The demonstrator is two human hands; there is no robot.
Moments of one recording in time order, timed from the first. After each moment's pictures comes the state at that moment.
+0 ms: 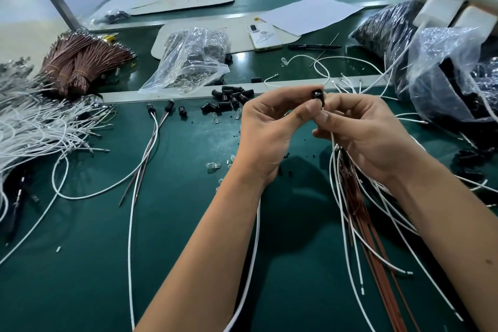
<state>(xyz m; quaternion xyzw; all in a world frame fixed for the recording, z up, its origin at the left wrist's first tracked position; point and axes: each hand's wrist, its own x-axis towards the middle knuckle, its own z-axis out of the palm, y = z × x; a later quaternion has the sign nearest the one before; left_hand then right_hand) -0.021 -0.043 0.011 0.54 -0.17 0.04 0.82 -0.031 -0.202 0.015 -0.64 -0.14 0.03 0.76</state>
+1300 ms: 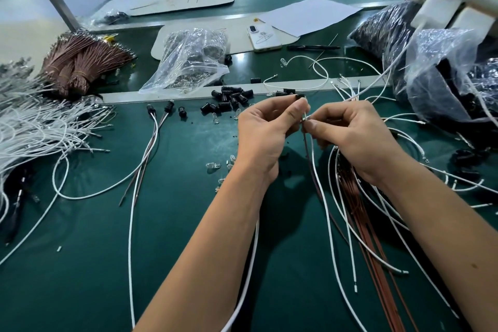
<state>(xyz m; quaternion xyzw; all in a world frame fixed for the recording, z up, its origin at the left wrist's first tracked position) -0.017 -0.044 0.008 0.55 -0.01 0.00 0.83 -0.025 -0.198 0.004 -0.76 -0.11 -0.04 0.63</state>
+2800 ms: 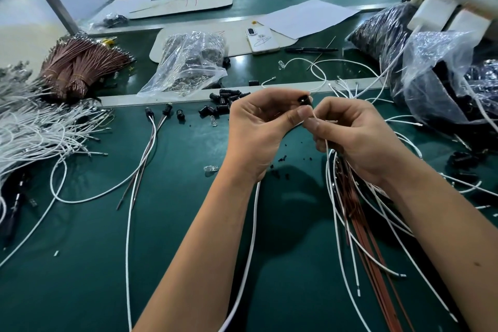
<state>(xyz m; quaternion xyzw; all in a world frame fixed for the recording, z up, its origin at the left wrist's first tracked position) -0.017 -0.033 0.015 0.59 -0.19 0.08 0.78 -0.027 -0.203 0.007 -0.67 -0.16 0.02 0.73</state>
